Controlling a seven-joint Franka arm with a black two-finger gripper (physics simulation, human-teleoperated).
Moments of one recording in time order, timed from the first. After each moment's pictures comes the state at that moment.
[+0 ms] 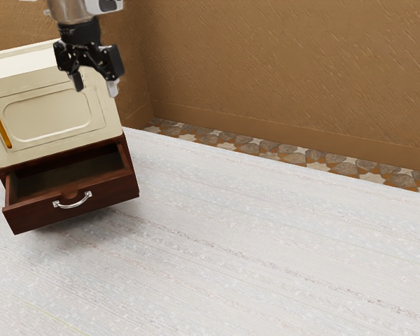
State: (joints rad) arm 0.03 0.05 0.01 -1.36 0.01 1.39 -0.01
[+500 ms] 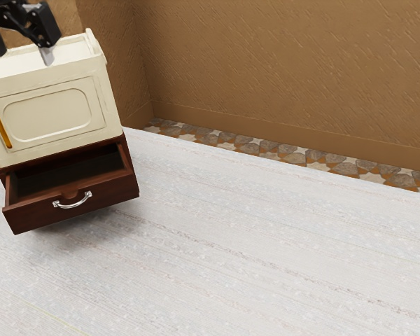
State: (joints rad) arm 0.28 -0.42 -0.30 -1.52 0.08 1.31 -0.19
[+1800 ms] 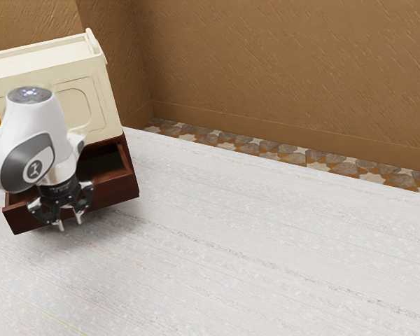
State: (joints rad) arm 0.52 -0.56 -0.45 -2.57 -0.06 2.14 -0.93
